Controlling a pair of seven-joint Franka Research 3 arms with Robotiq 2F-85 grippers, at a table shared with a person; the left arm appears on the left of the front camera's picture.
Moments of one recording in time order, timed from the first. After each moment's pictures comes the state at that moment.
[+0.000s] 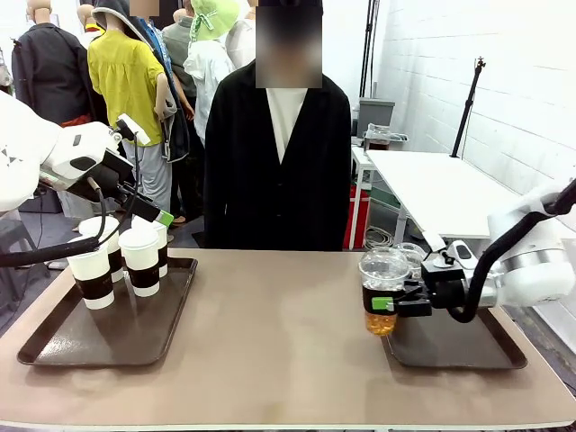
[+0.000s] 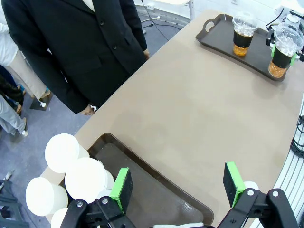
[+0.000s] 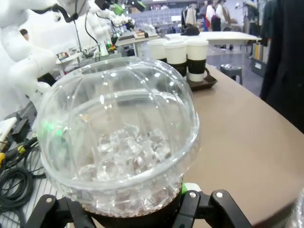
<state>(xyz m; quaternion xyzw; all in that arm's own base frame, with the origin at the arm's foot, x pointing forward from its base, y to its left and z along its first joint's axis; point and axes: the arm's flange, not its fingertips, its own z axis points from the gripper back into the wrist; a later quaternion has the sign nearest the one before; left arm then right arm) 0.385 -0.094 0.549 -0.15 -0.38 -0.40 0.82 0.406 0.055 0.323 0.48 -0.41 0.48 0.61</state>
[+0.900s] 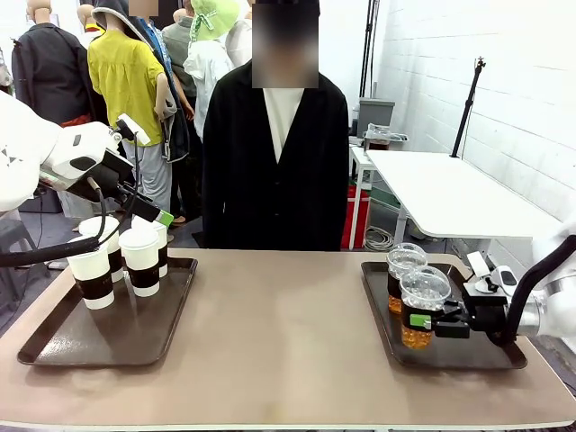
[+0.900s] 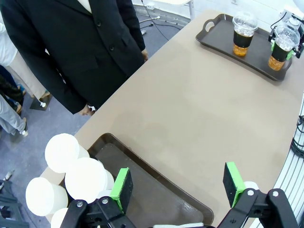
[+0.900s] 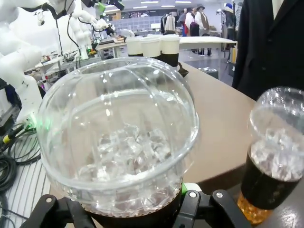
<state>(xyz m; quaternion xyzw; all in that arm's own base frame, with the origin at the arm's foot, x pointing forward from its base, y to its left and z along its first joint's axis) 0.385 -0.094 0.549 -0.15 -0.38 -0.40 0.82 0.394 -0.023 0.274 0.46 -0.46 0.45 0.61</state>
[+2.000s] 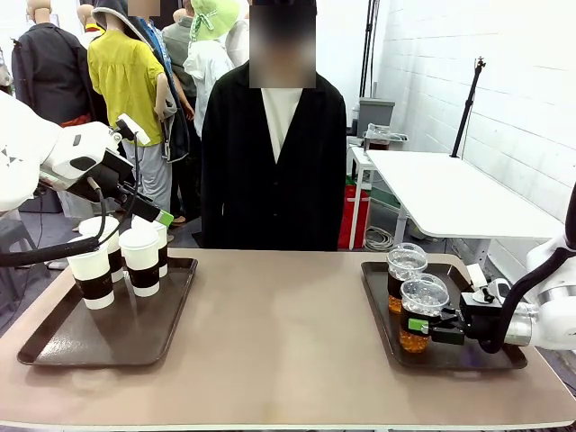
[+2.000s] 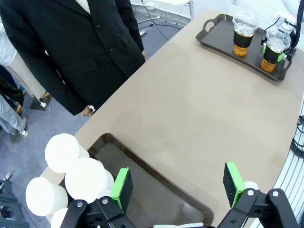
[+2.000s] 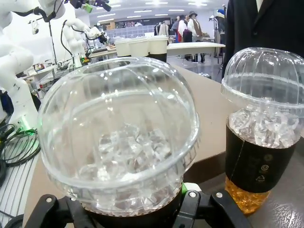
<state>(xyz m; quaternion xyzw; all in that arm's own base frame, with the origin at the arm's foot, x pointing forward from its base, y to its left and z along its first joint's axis) 0.385 -0.094 0.549 -0.15 -0.38 -0.40 0.82 0.414 -0.033 0.235 0.46 -0.48 0.43 0.61</state>
